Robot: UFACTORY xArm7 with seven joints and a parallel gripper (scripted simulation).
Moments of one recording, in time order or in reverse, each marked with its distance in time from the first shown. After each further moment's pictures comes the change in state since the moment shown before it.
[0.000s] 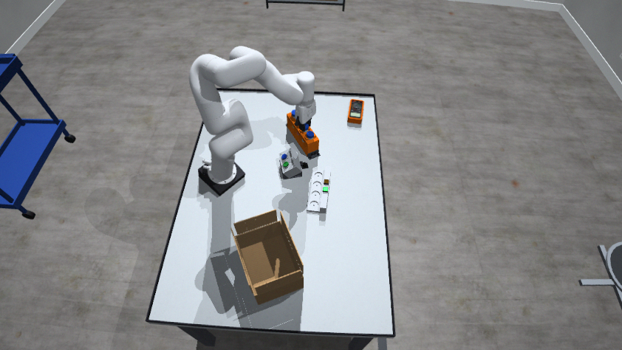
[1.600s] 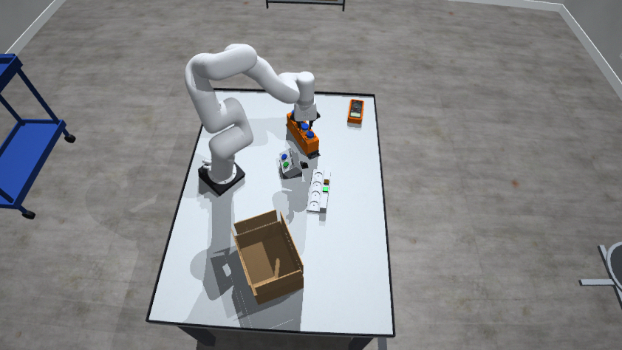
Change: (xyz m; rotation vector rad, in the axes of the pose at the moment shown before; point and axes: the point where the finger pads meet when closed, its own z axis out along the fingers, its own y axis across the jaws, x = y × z) arm 0.000 0.000 0.002 0.000 0.000 0.785
